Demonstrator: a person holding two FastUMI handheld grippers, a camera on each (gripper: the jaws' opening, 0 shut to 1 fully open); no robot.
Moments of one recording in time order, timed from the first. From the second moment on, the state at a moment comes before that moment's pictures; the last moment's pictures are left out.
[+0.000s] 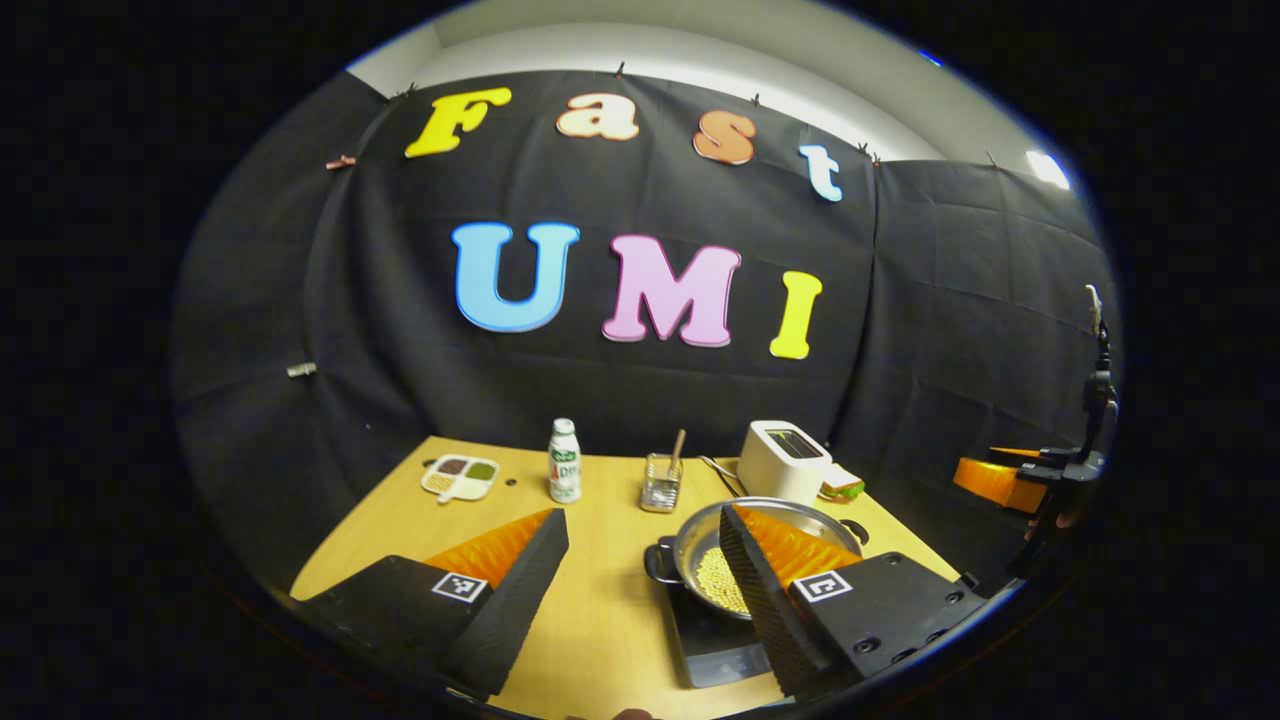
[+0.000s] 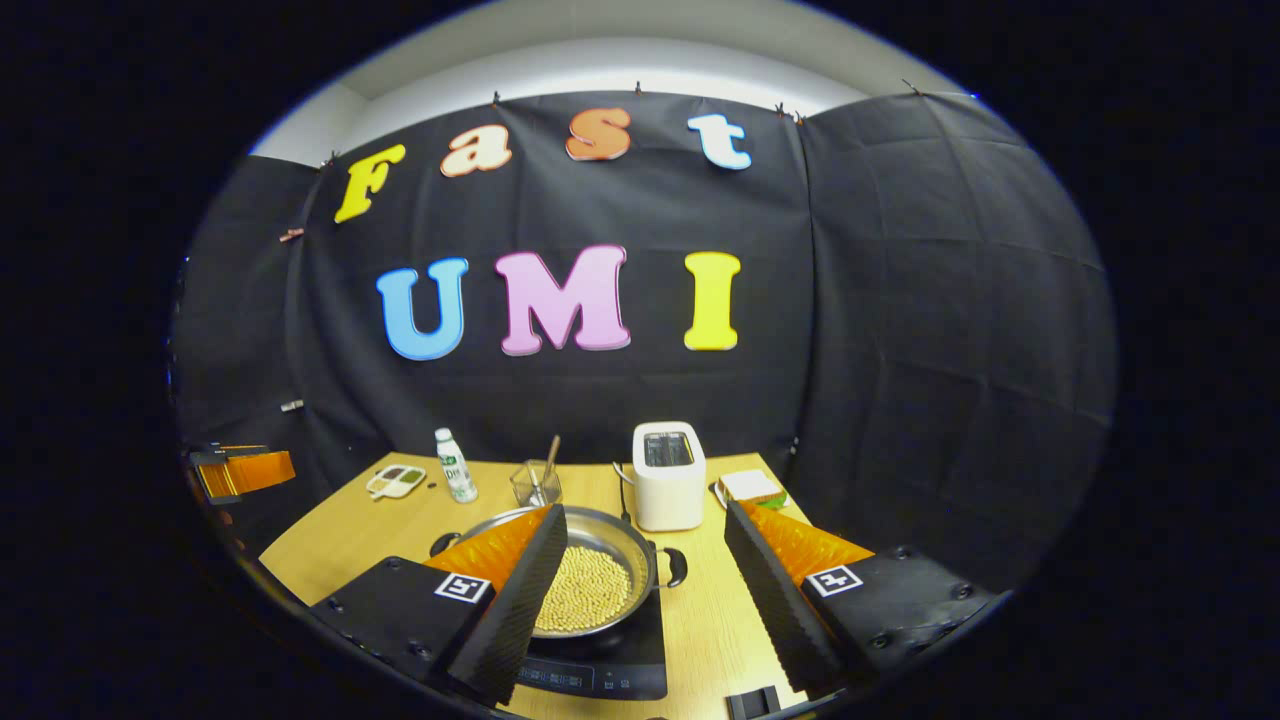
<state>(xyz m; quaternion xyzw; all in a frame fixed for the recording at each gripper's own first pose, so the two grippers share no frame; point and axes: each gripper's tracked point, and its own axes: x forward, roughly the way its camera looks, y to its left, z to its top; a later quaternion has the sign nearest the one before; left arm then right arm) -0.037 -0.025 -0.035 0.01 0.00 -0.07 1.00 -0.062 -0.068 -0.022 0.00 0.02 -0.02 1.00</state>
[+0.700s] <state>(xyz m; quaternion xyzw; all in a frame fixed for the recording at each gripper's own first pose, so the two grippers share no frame) -0.175 -0.012 -0.046 -0.01 -0.07 0.01 1.00 -0.145 -0.022 -0.042 0.03 0.01 0.04 1.00</state>
